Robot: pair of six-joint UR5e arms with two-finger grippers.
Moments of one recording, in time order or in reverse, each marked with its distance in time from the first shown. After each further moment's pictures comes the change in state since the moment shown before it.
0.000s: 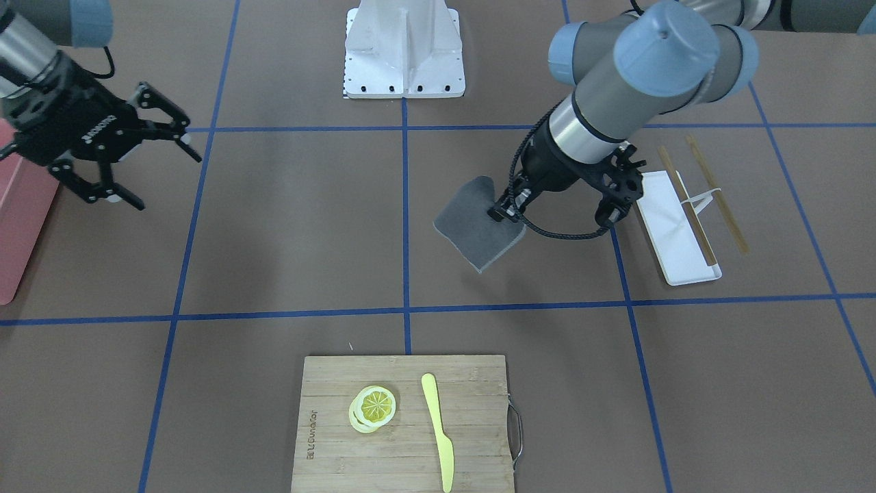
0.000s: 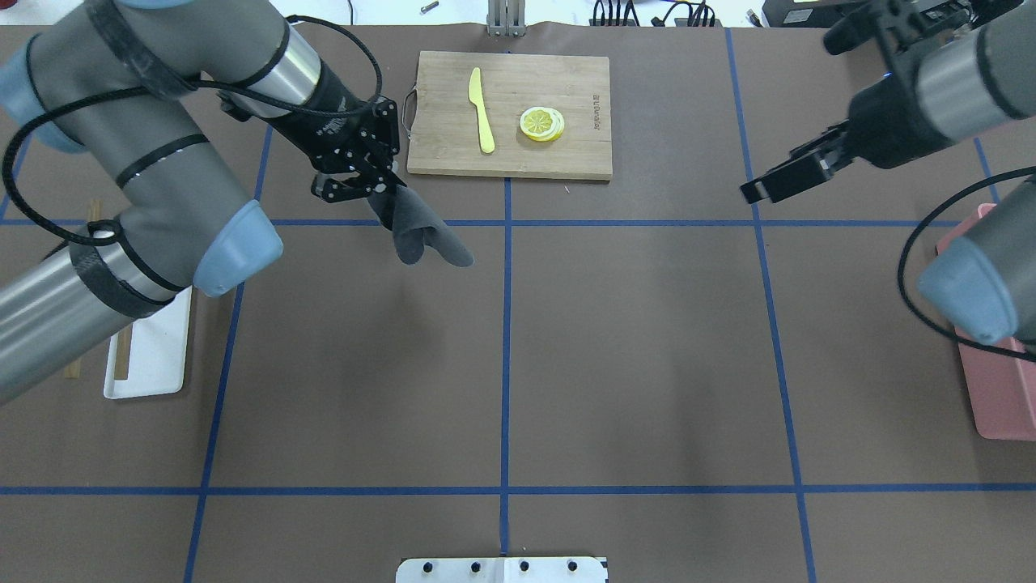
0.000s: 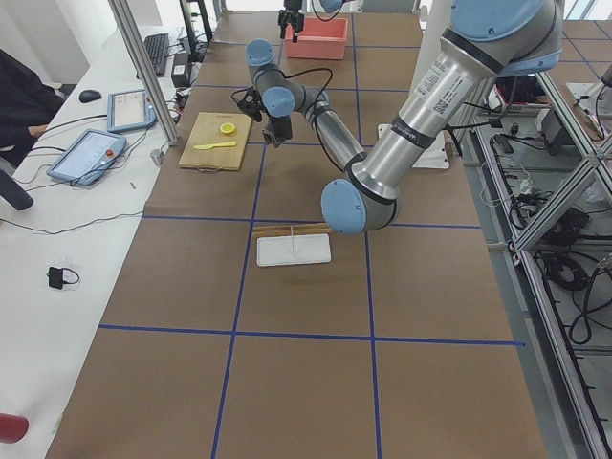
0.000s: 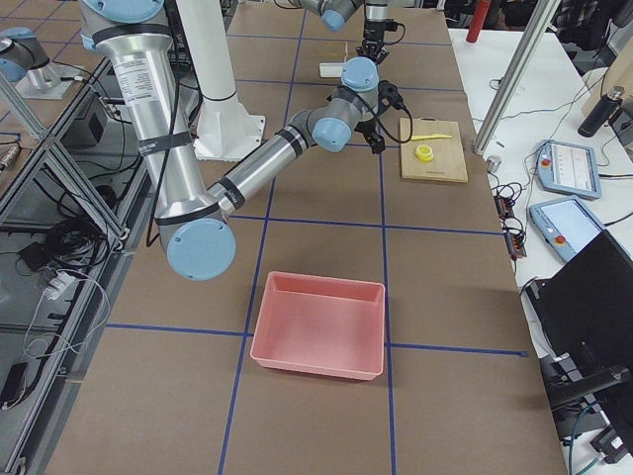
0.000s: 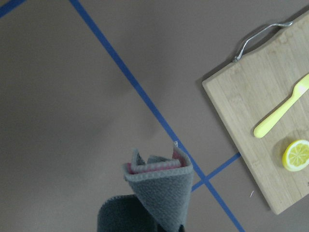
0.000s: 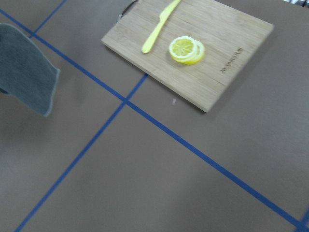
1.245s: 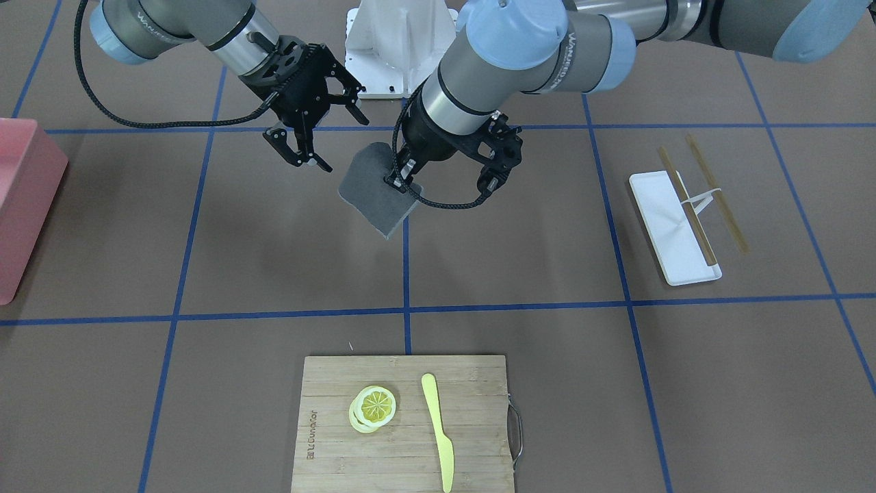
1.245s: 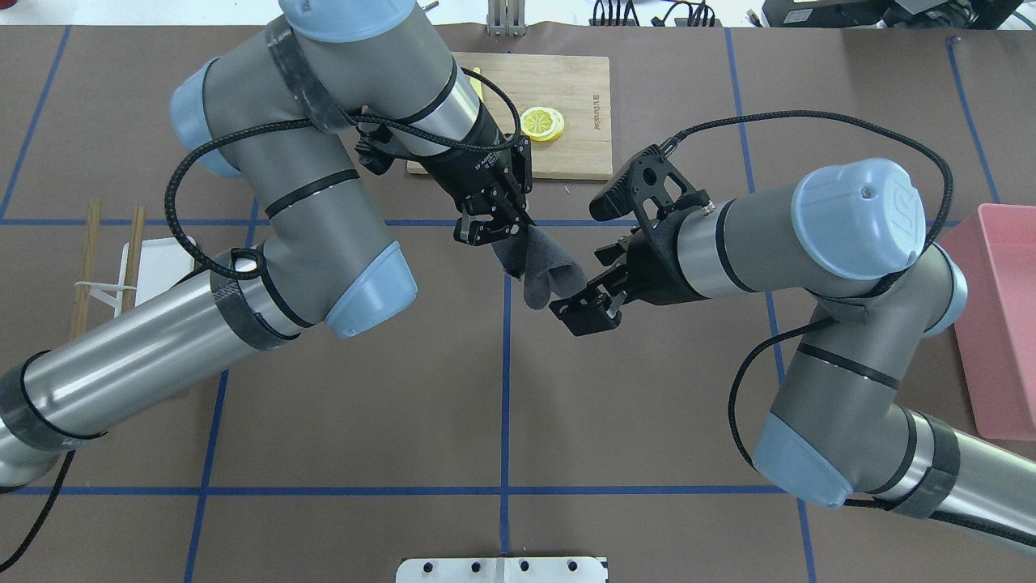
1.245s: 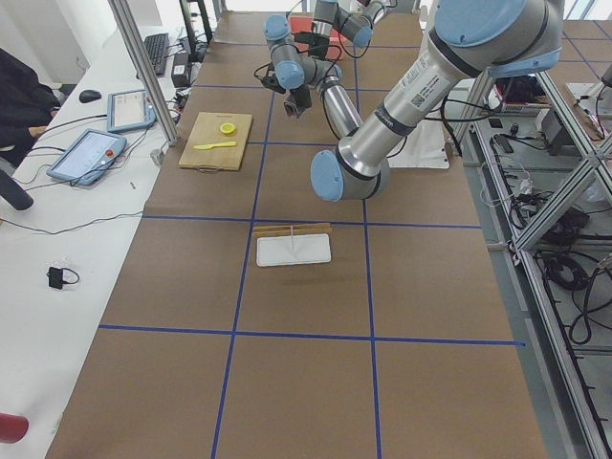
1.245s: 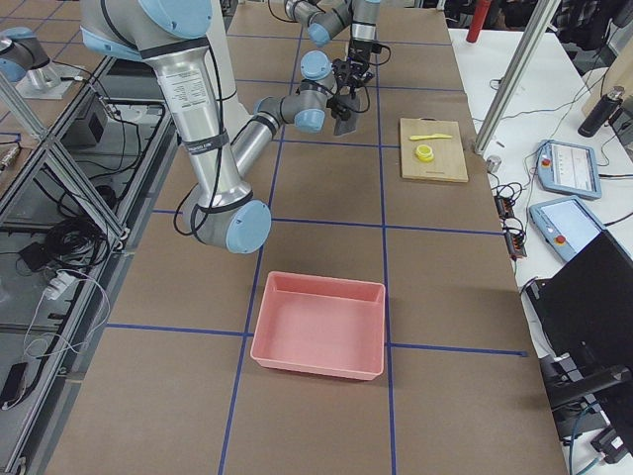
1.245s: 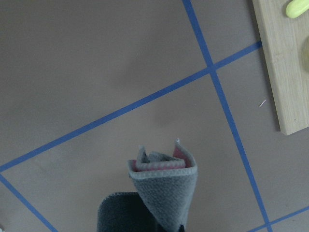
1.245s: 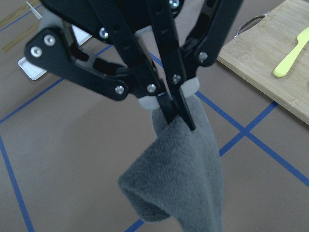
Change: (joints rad) left arm 0.130 -0.192 0.086 -0.001 0.011 -0.265; right arm -0.378 0.102 -0.017 0.157 -0.344 0.054
